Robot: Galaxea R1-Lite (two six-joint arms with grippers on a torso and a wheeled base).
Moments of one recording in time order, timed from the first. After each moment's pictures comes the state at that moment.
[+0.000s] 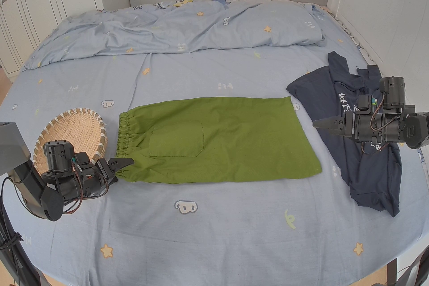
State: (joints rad) left arm 0.03 2.02 -0.48 -1.08 -0.47 -0.68; right arm 0.06 1.82 -1.01 -0.24 0.62 0.22
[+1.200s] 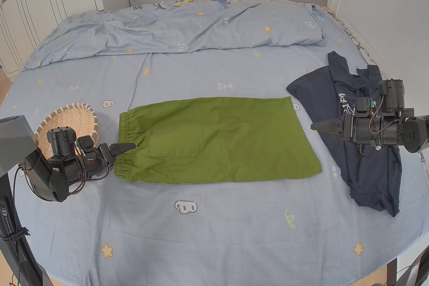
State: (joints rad) left arm 0.09 2.16 -0.72 -1.06 -0.63 -0.57; right arm 0.07 1.82 -0.98 -0.28 0.62 0.22
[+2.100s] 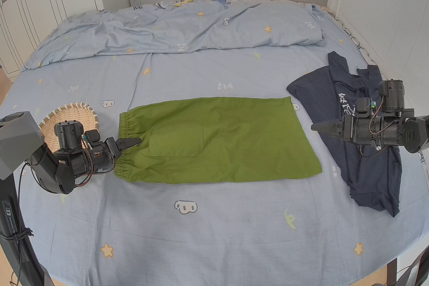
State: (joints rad) left arm 0.06 2.19 -0.84 -0.99 -0.63 -0.57; right arm 0.07 1.82 -0.98 -0.28 0.61 0.21
